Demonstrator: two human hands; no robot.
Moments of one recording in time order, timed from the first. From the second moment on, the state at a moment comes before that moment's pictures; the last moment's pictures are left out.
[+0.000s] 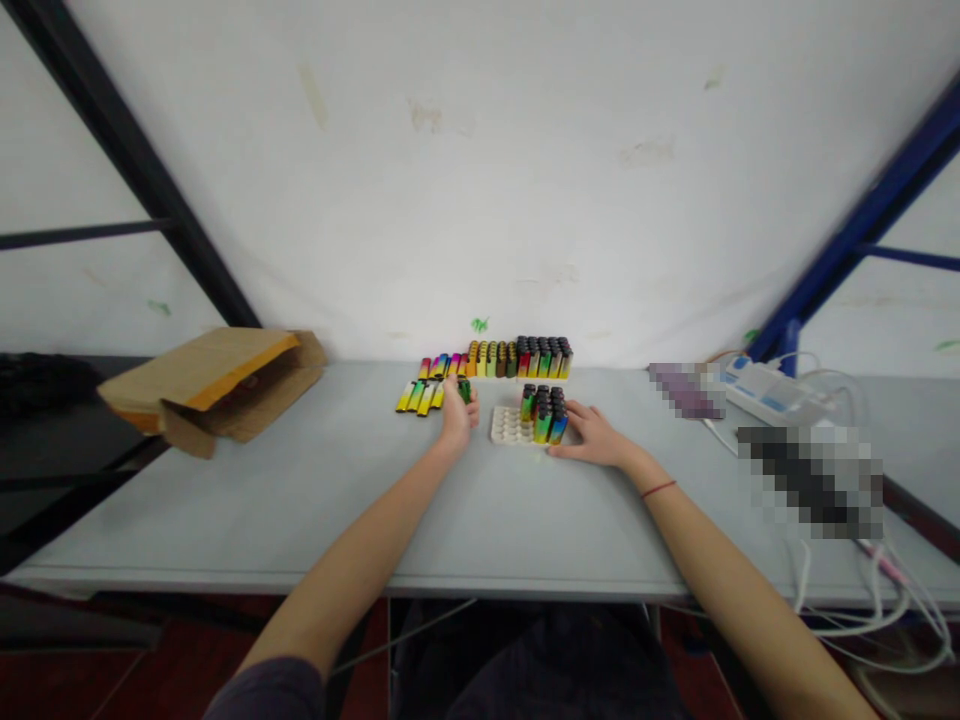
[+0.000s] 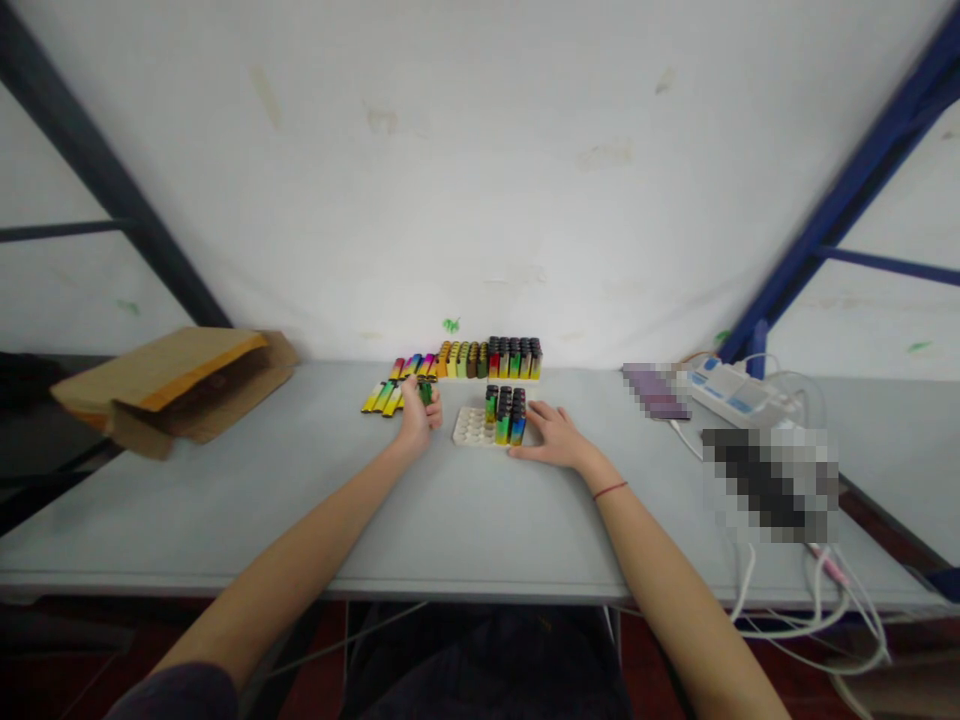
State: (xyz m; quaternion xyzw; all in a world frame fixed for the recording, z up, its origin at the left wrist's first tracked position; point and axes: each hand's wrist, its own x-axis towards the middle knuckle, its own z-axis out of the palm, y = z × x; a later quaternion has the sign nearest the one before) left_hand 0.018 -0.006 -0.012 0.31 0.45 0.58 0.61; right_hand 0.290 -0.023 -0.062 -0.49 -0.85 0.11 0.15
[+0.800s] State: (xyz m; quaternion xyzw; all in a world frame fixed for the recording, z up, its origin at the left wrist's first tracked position) left_hand 0.021 -0.007 -0.014 0.49 0.41 0.55 0.53; right_hand 0.290 -0.022 -0.063 -0.49 -0.85 0.10 0.16
